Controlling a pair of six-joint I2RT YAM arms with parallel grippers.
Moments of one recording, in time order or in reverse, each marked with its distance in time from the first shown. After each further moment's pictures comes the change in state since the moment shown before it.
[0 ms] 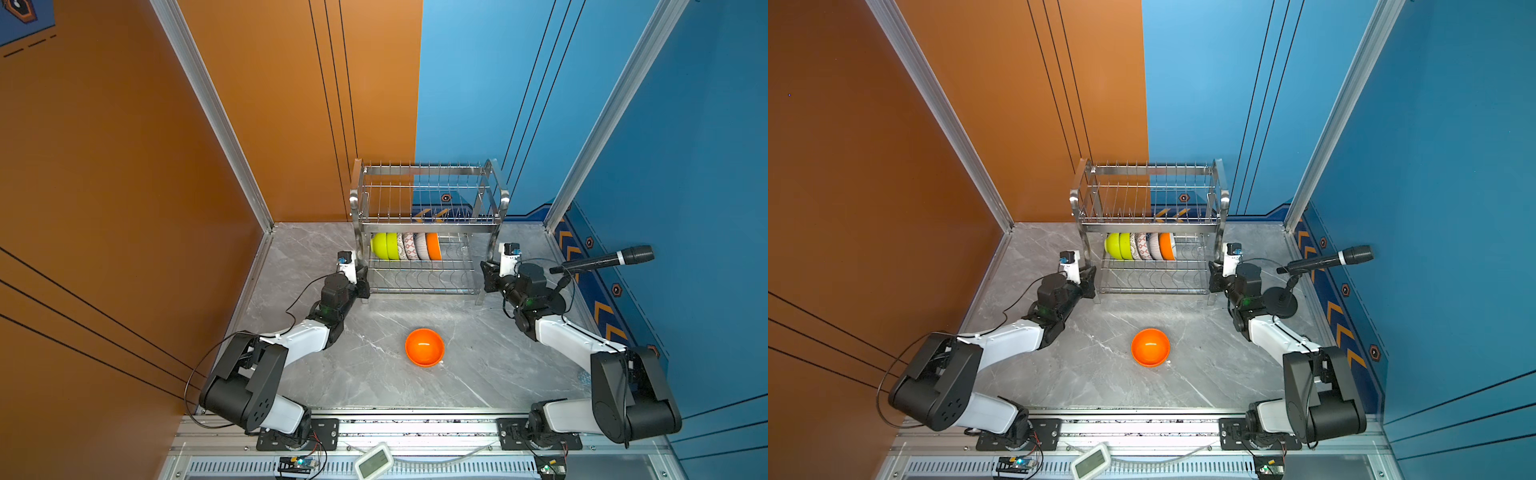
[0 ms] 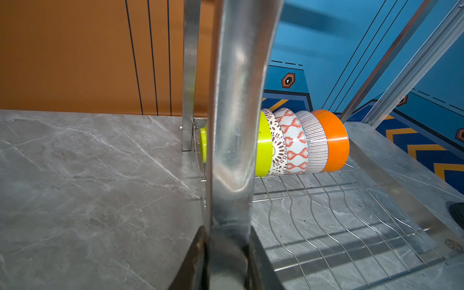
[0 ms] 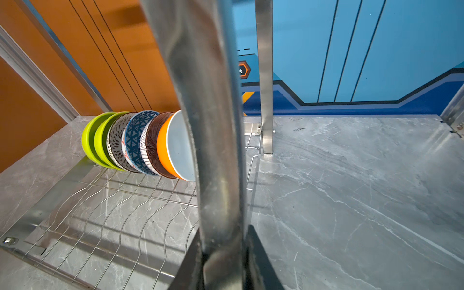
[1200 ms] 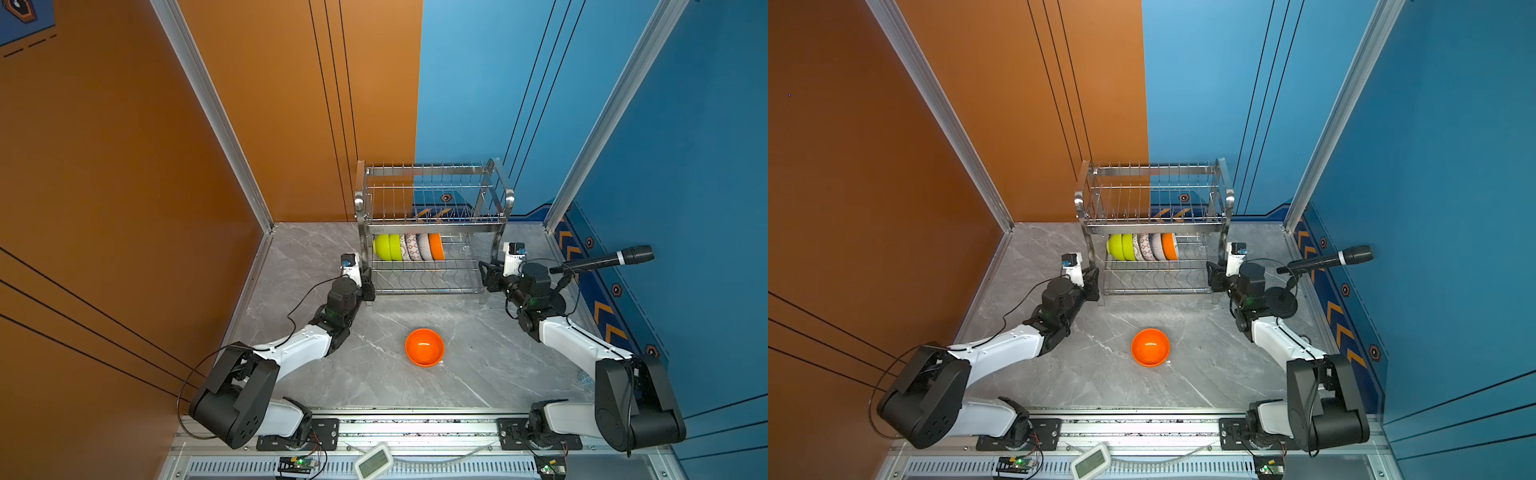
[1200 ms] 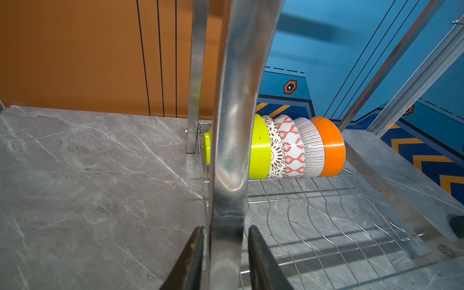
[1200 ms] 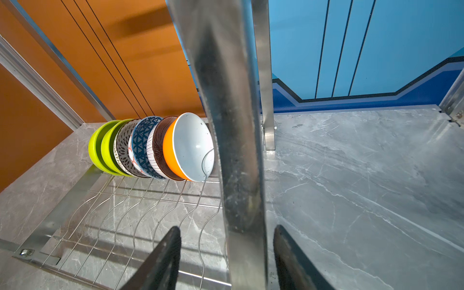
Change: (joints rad) left arm -0.112 -0.059 0.010 -0.064 -0.156 -0.037; right arm -0.040 -0.024 0.002 -0.026 -0.014 0.037
